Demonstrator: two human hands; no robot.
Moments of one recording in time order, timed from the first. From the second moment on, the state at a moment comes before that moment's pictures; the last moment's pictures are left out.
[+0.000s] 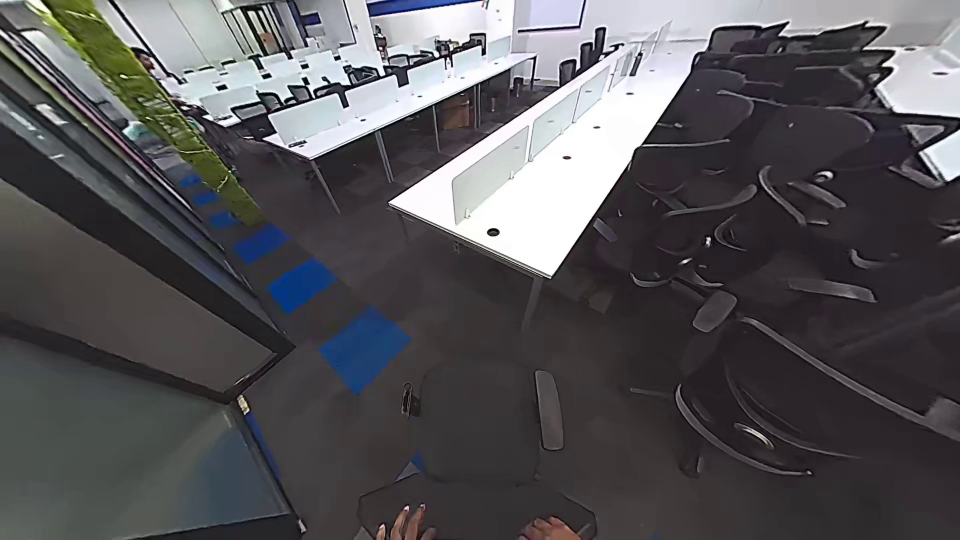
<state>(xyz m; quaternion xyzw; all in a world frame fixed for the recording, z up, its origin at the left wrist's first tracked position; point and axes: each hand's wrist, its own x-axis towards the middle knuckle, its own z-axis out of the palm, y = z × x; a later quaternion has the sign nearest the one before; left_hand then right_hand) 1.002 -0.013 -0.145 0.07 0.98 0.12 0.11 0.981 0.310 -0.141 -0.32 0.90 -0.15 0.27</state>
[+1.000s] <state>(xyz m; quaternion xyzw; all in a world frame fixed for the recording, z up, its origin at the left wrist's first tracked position) 0.520 -0.310 -0.135 -0.02 0.97 -0.01 0.23 0.553 -0.037 -0.132 -0.21 0.95 -0.04 0.23</state>
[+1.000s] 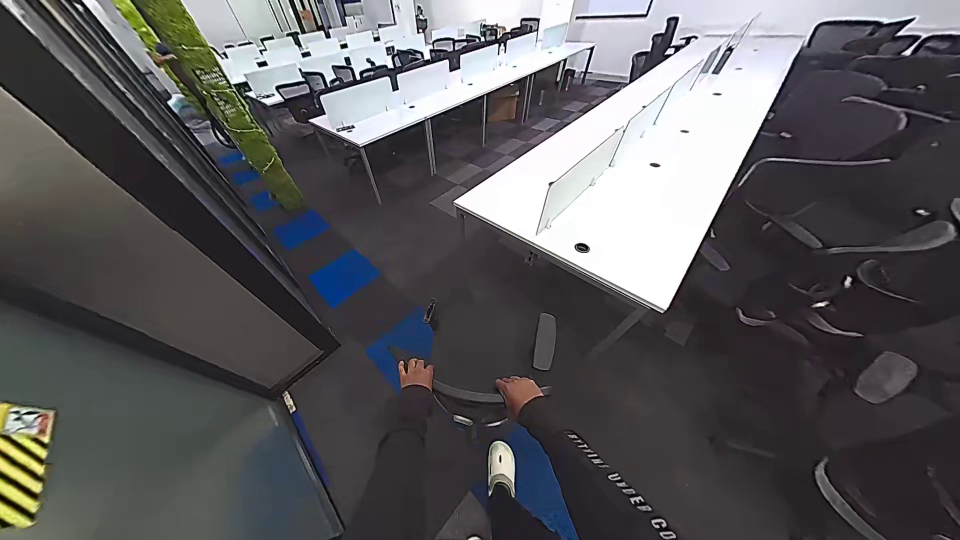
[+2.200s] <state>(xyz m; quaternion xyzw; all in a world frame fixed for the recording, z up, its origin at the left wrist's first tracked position) 0.155 -0.550 -0.141 -0.02 0.97 0.00 0.23 0.142 -0.266 -0.133 -0.25 0.94 0.02 0.23</state>
